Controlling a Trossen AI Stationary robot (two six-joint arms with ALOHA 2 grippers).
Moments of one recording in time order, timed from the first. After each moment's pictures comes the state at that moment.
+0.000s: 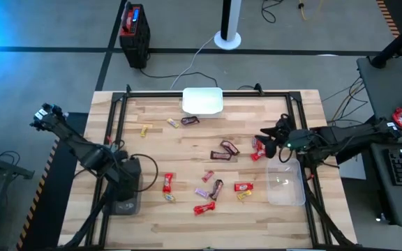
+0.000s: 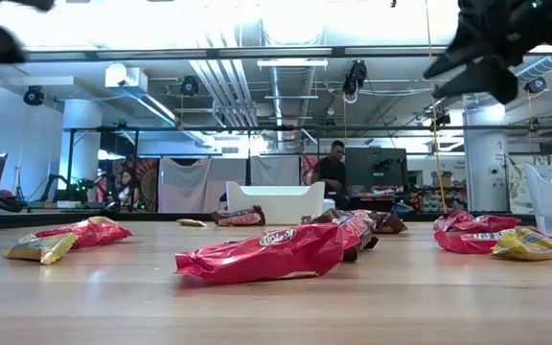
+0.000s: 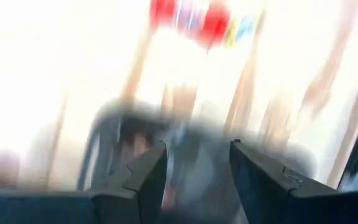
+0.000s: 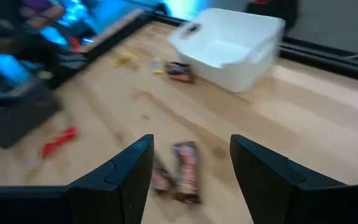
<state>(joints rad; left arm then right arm) -0.65 1.08 0.96 -1.17 -0.12 -0.95 0.15 0.69 0.56 -0.42 0.54 0.69</state>
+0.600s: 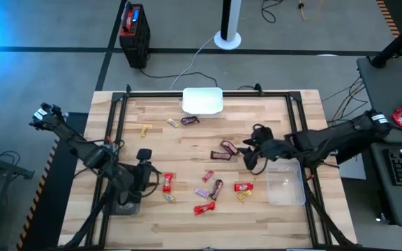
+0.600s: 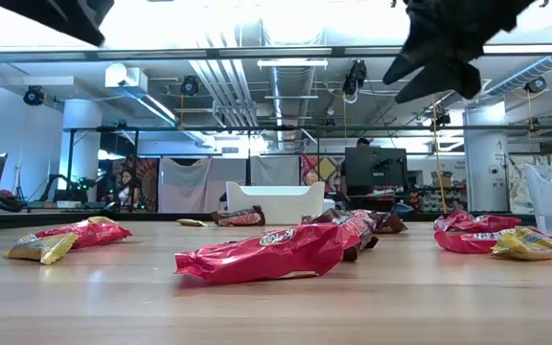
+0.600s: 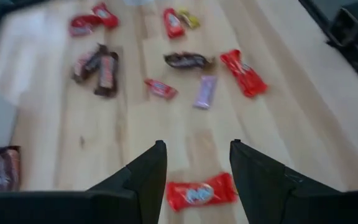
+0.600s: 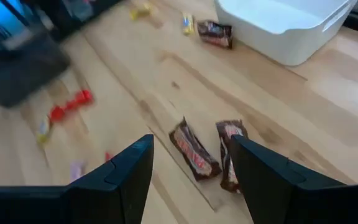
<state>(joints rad) -0.63 1.02 0.80 -0.57 -0.45 -0.19 0.22 1.12 0.80 -0.43 0.49 0.75</state>
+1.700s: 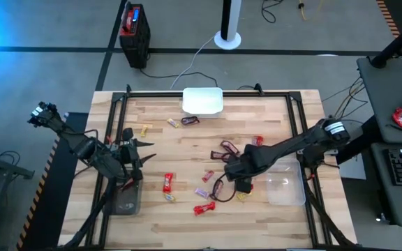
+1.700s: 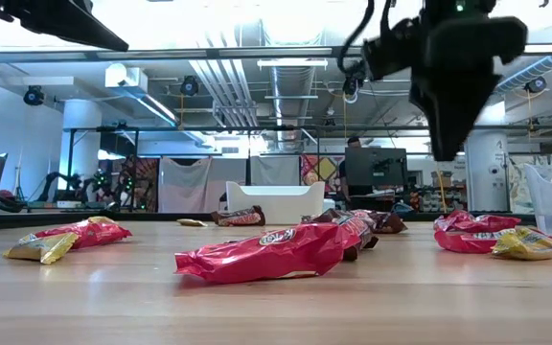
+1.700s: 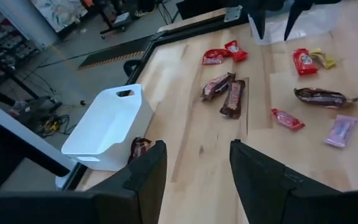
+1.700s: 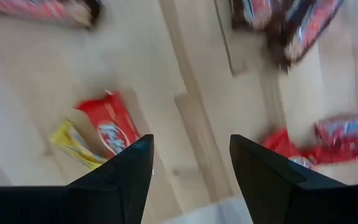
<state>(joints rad) -0.62 0.77 0.67 -0.57 -0.91 -0.18 0.28 1.73 1.29 -1.10 0.12 0.58</state>
